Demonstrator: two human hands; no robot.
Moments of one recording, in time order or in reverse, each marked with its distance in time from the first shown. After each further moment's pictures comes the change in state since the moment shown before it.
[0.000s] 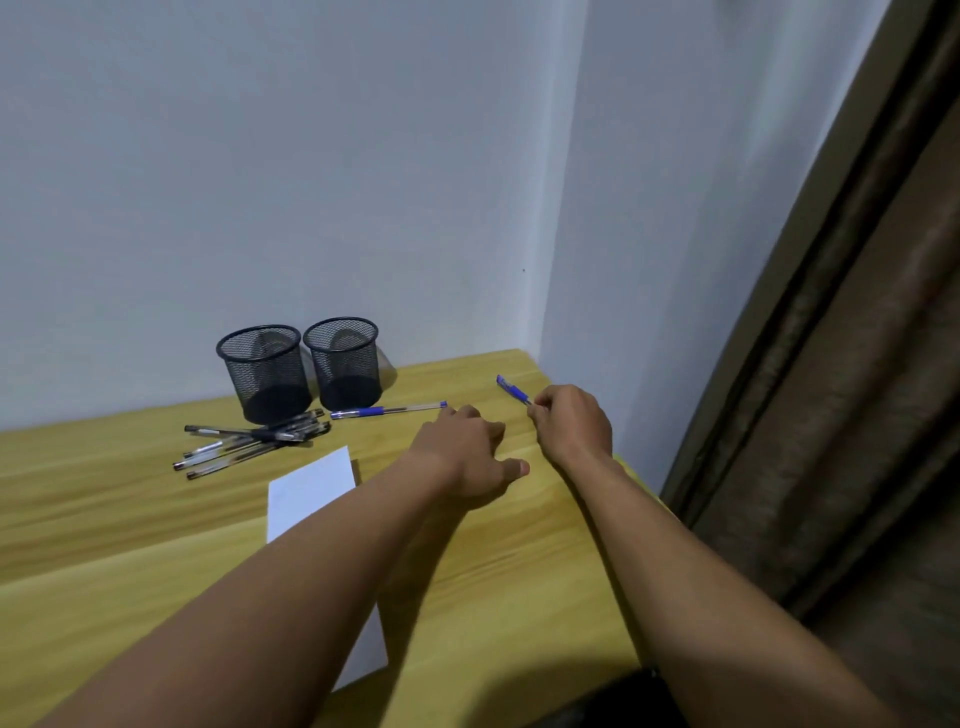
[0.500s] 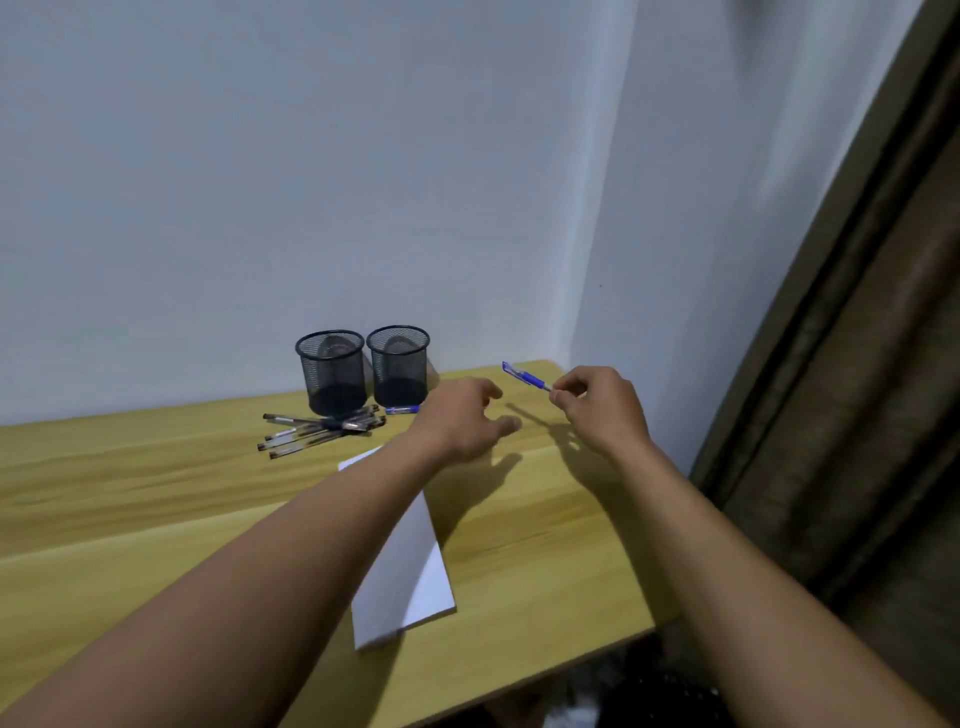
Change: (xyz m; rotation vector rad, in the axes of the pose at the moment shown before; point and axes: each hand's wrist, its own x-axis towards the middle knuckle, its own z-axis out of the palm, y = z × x) left_hand -0.065 -0.034 -0.049 -0.414 0.296 -0.051; right_hand -0.042 -0.045 -0.056 0.293 0.007 -0.070
